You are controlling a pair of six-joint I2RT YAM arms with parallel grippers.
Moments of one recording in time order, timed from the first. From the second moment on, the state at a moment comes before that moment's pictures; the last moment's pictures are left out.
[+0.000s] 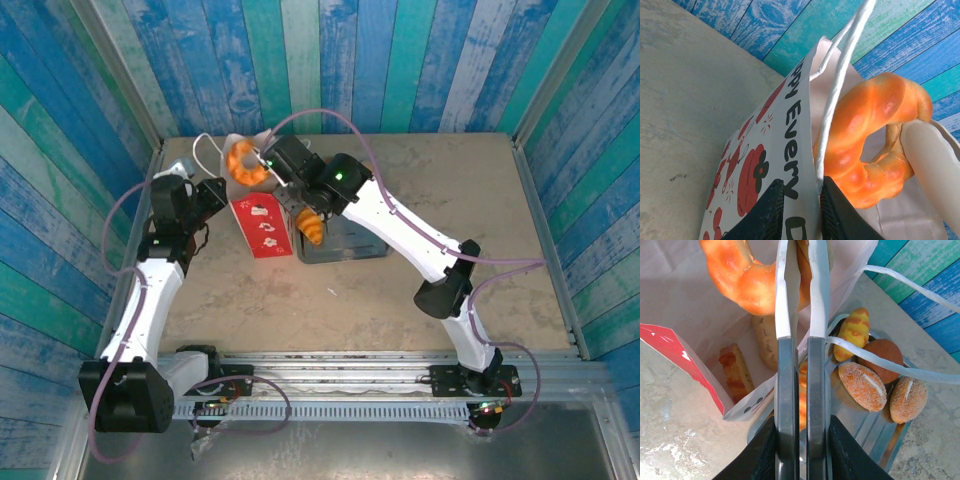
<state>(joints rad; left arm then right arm) 0.00 1.07 0.86 -0.16 0.21 -0.66 0.98 2.14 2.47 -1.17 0.36 0.02</state>
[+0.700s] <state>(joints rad) 0.00 1.07 0.86 -0.16 0.20 -0.66 0.93 2.17 2.47 -1.21 0.23 0.08</state>
